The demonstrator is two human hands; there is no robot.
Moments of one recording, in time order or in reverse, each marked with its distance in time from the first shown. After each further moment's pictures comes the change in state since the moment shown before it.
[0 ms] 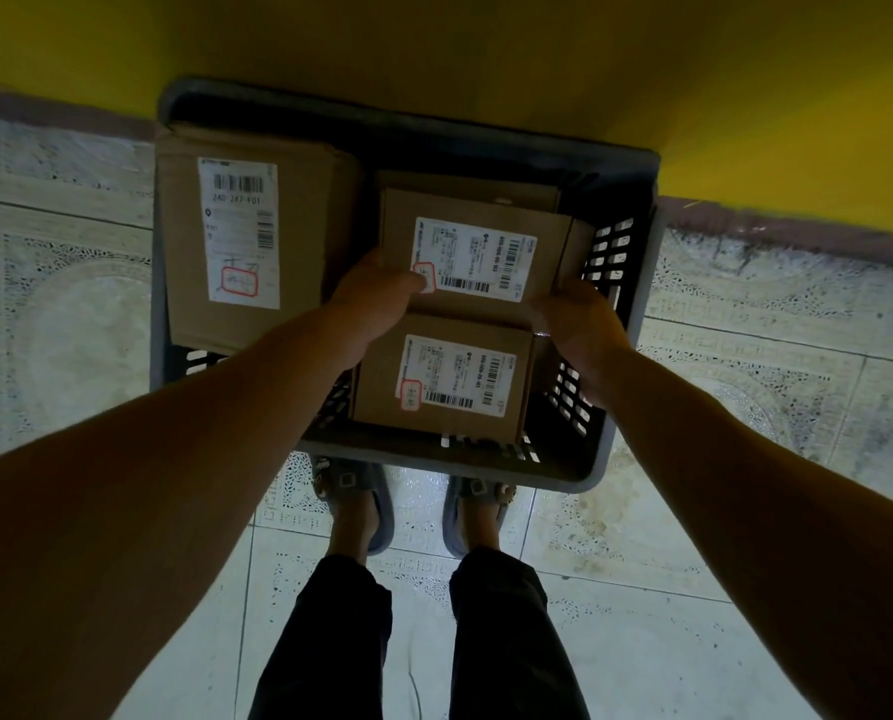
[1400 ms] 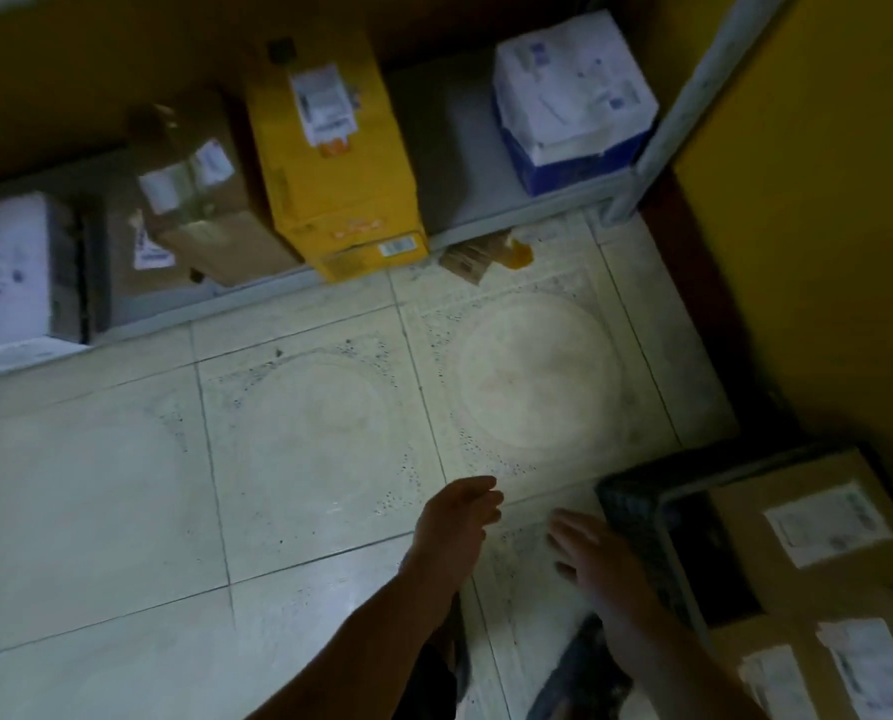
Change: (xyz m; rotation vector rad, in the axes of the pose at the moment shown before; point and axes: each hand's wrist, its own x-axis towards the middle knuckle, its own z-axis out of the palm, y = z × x) left_hand -0.316 -0.359 -0.231 -1.435 0.523 -0.179; right_hand -0.330 0.008 0.386 -0.901 -0.589 -0.279
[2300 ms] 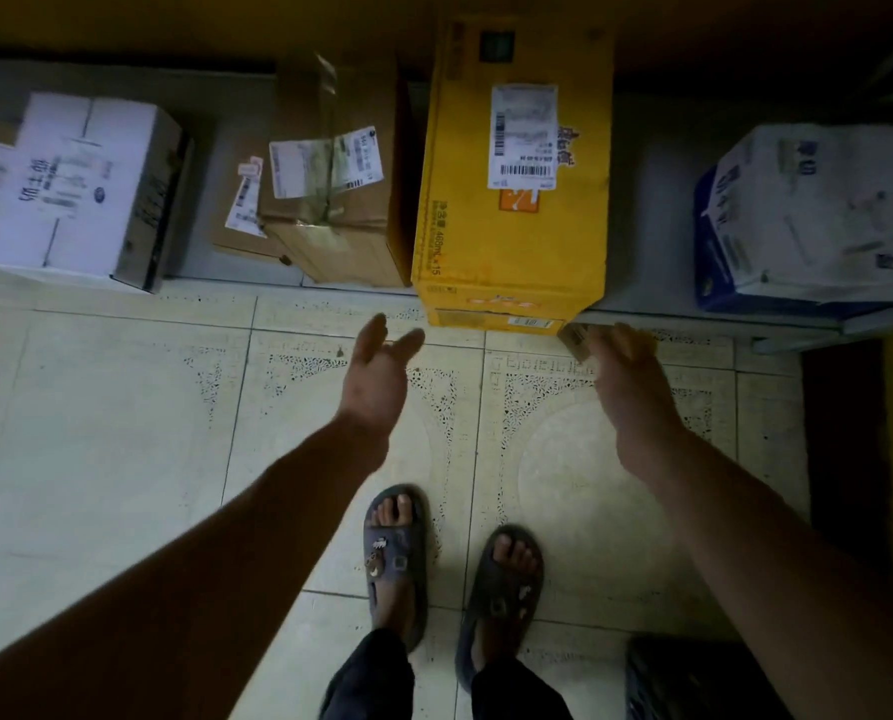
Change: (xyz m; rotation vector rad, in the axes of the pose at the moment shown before) left_hand 0.153 0.210 -0.184 -0.318 0.376 0.236; right_hand 0.191 -0.331 0.115 -0.263 0.050 -0.425
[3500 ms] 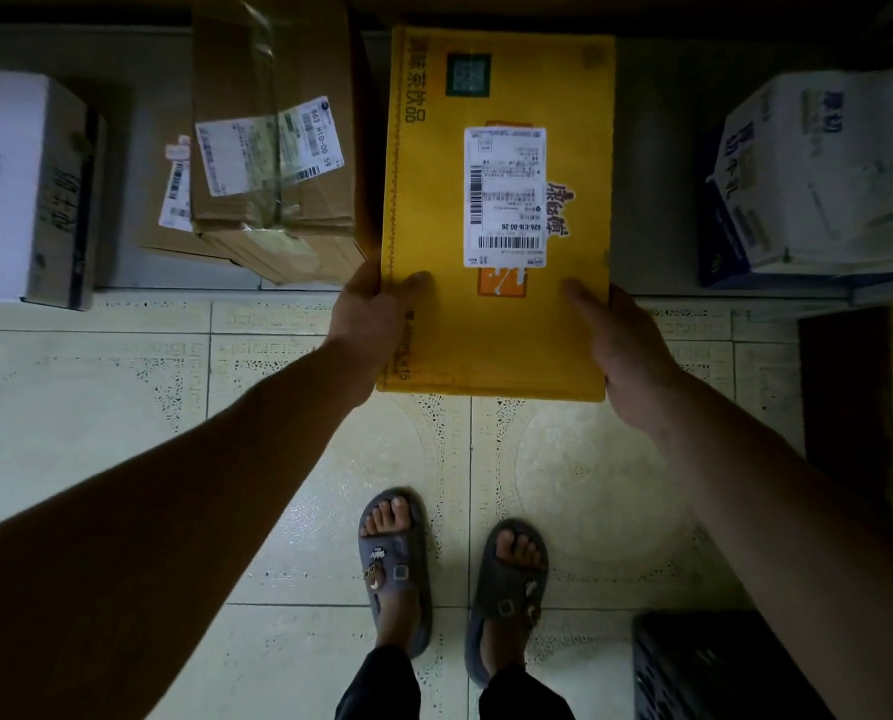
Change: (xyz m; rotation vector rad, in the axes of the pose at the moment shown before) left_hand 0.109 0.027 0.009 0.066 -0.175 0.059; right_hand 0.058 -0.025 0.026 0.211 -0.089 0.167
